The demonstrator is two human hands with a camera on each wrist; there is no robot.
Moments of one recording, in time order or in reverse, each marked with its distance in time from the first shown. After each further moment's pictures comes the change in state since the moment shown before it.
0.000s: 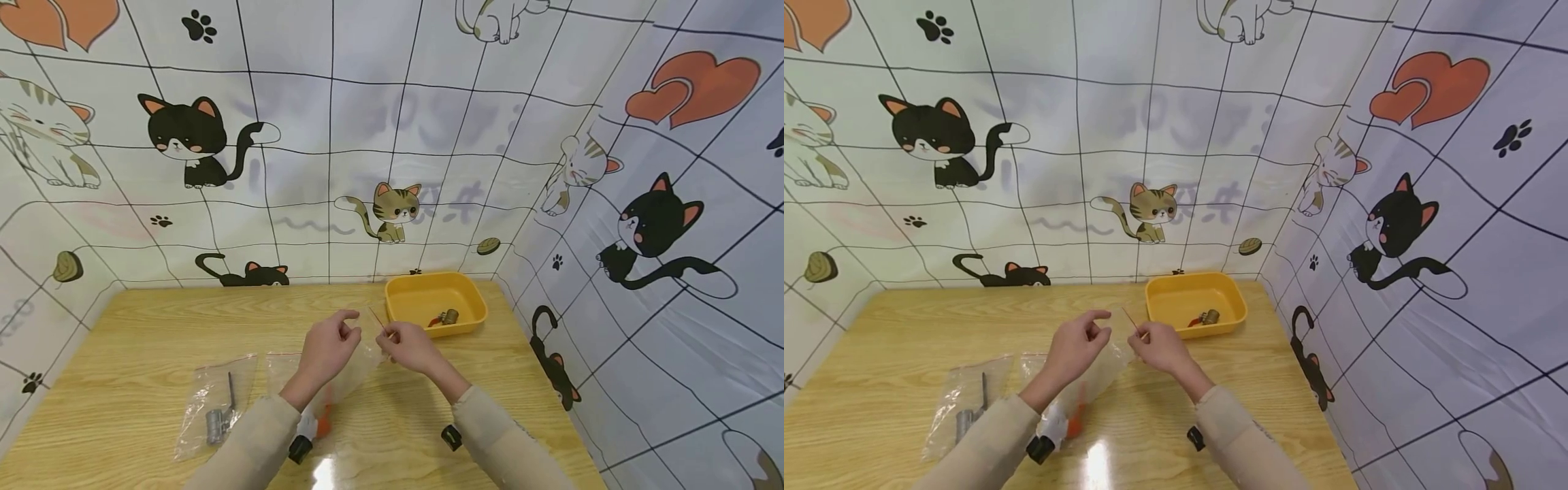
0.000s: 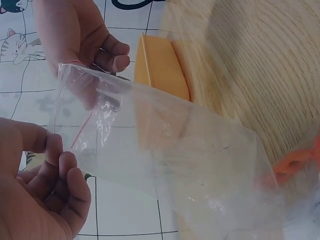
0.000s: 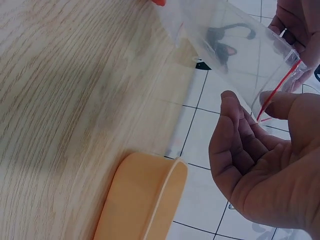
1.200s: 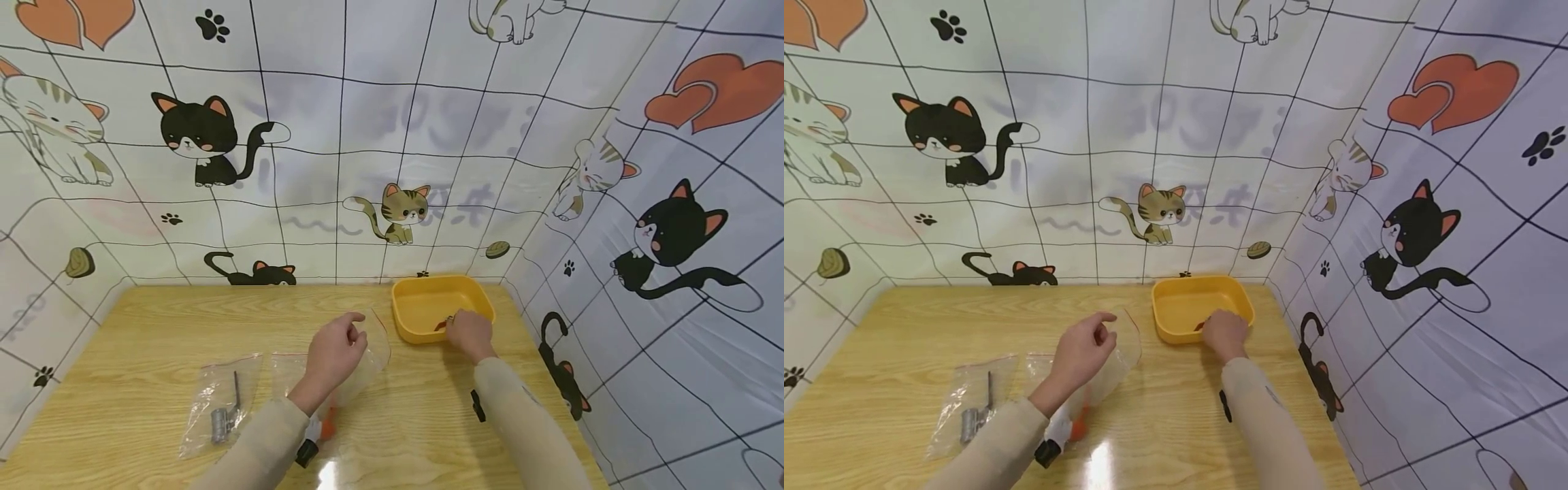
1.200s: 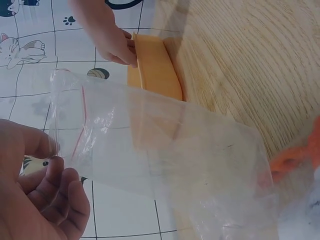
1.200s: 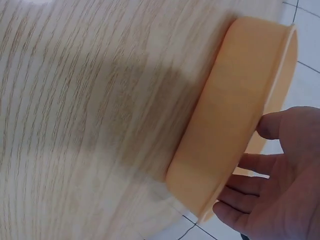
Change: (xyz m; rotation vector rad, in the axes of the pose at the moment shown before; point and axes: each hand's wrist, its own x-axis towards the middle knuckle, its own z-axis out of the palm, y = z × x) left_hand 0.001 -0.005 0.008 0.124 0.047 0.002; right_hand 0.041 0.098 -0.057 -0.676 0.188 0.425
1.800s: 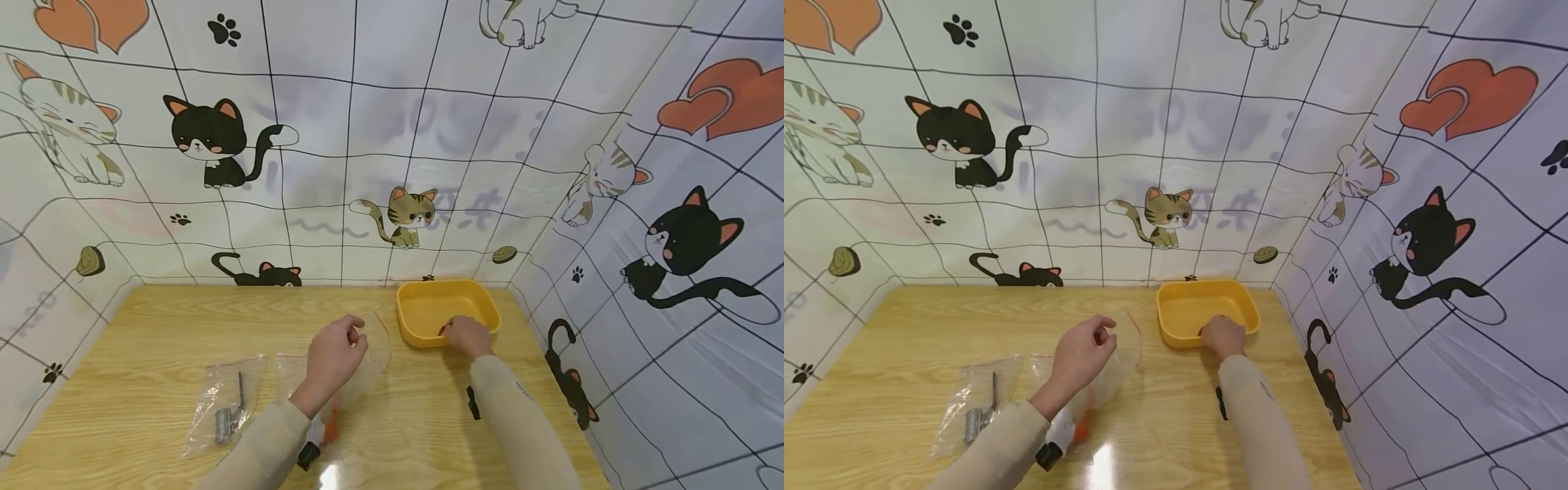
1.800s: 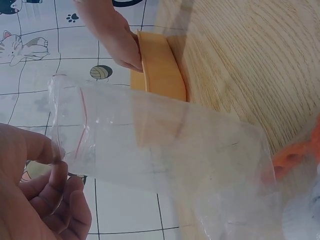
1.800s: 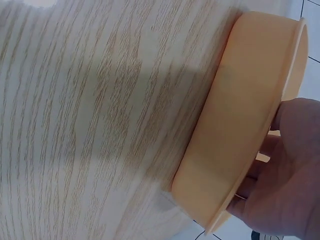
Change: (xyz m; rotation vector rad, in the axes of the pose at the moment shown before) left_hand -0.001 0.002 -0.006 0.056 0.056 -0.028; right_hand 0.013 -0.009 0.006 0.072 -0.143 -0.016
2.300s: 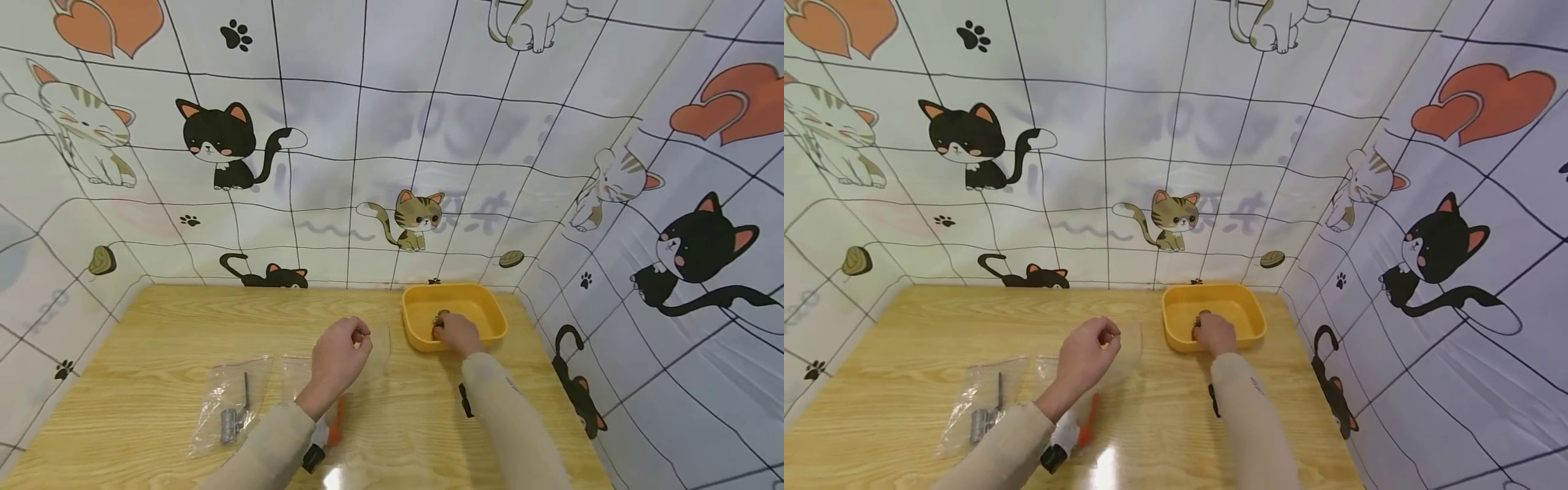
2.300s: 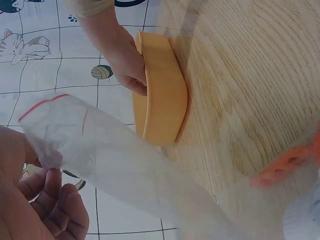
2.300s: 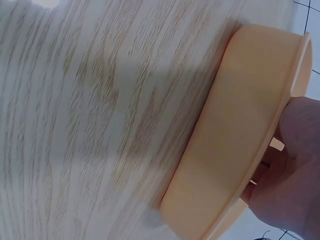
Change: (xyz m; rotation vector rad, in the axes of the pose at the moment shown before) left_hand -0.002 0.002 -0.001 0.013 0.064 0.010; right_hand 0.021 -0.017 0.014 0.026 0.039 -0.184
